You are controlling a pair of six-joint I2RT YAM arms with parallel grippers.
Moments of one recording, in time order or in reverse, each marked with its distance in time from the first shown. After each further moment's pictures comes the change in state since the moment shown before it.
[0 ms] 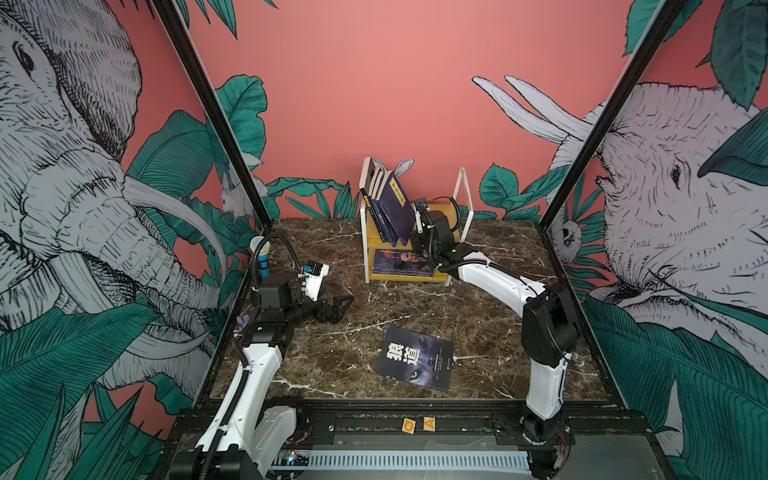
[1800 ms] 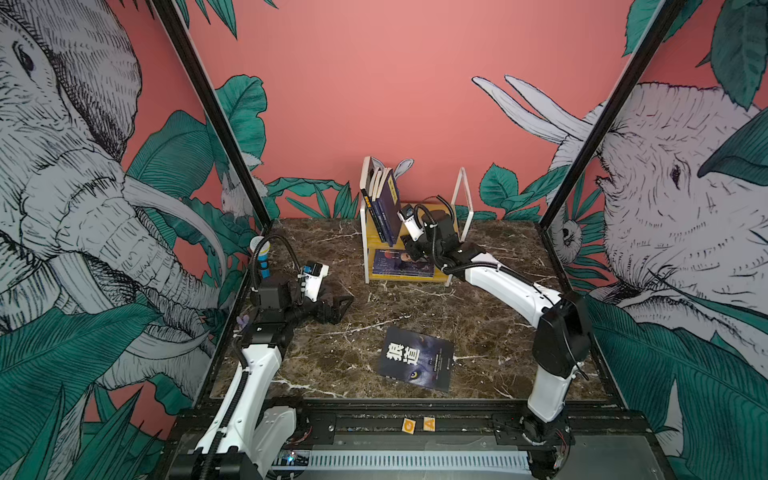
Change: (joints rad) left arm 0.002 -0.005 0.002 -0.014 0.003 0.000; right arm 0.035 -0.130 -0.054 -0.135 -0.275 -0.223
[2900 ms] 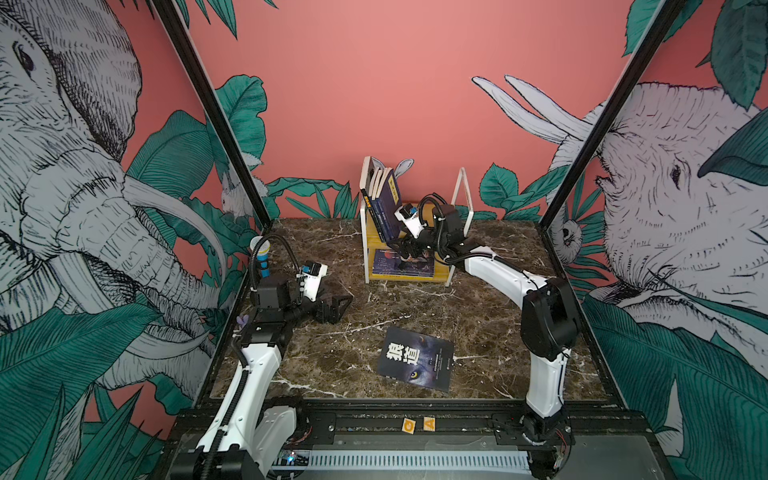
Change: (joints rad) left arm 0.016 0.006 0.000 0.000 0.013 0.000; right arm -0.125 0.155 0.057 0.176 -0.563 0.001
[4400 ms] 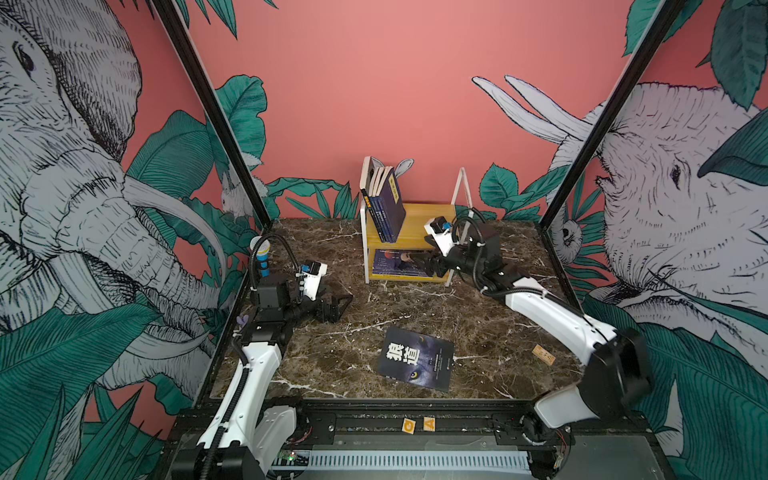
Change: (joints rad) left arm -0.008 0.024 -0.002 0.030 0.038 -0.040; right arm 0.004 -0.563 -0.513 0.063 0.119 0.066
